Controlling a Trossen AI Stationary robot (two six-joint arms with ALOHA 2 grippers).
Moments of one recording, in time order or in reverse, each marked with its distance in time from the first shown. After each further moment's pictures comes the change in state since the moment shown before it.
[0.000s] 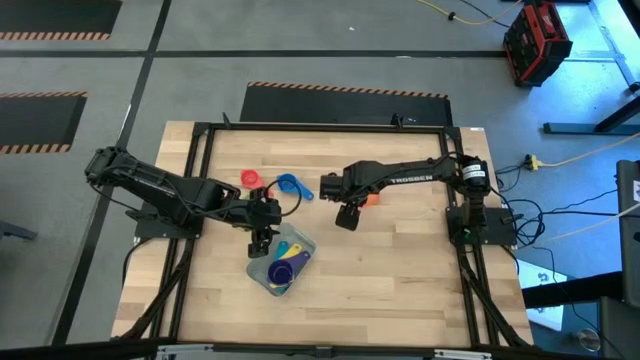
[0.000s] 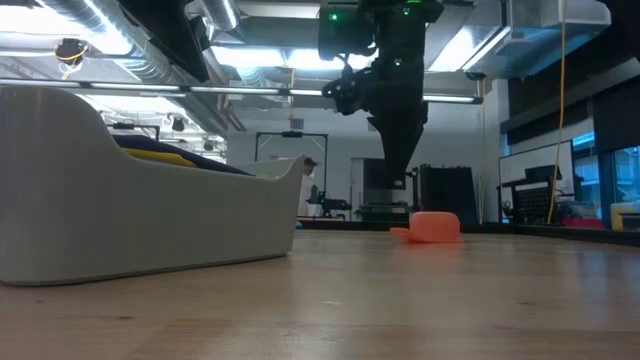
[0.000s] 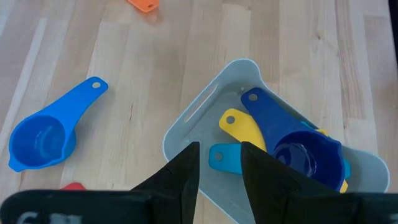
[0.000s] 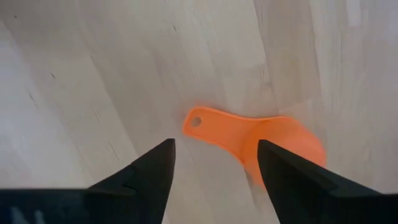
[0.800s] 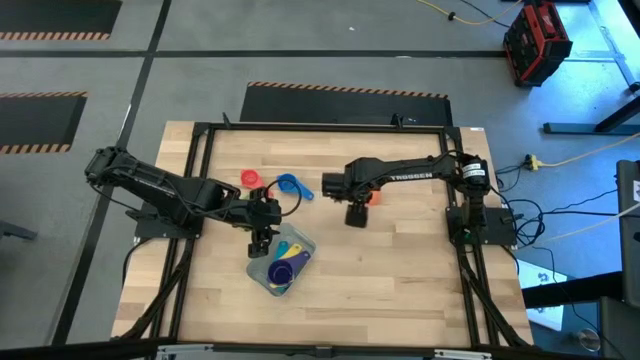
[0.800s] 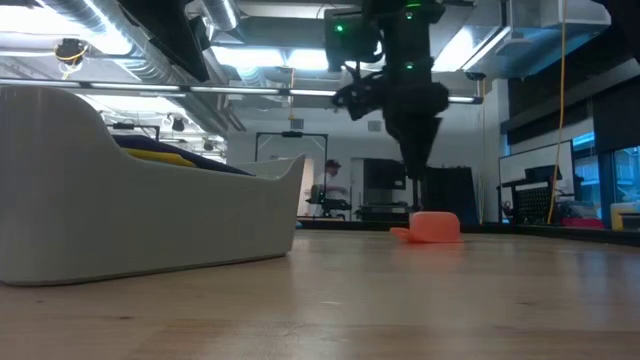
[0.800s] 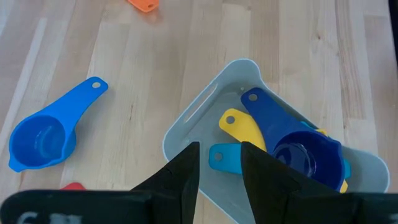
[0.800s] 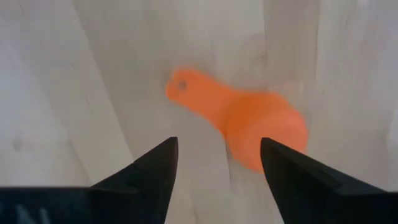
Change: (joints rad) left arm 0.000 0.000 0.000 0.000 0.000 0.000; right arm -0.024 0.000 0.001 -0.090 -0.003 -0.157
